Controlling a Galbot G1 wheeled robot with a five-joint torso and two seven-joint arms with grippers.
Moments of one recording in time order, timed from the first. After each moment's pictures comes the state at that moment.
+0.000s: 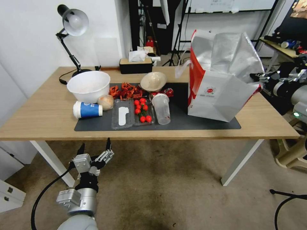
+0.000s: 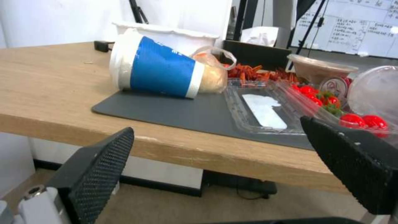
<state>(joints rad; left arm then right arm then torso) 1.76 -1.34 -0.43 -2.27 -0.32 -0.09 -0.32 -0.99 0.55 0.75 2.06 2.19 -0.22 0.76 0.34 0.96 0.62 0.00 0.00</state>
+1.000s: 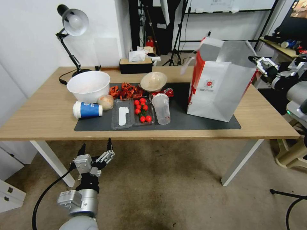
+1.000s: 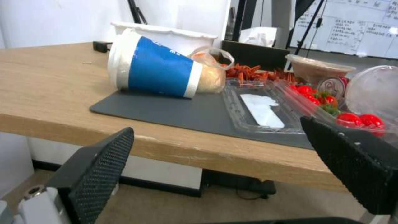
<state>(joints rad) 1.77 -1.34 -0.42 -2.27 -0.31 -0.10 -0.31 -0.96 0.53 0.66 2.05 1.90 -0.19 0.54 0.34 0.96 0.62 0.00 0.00</state>
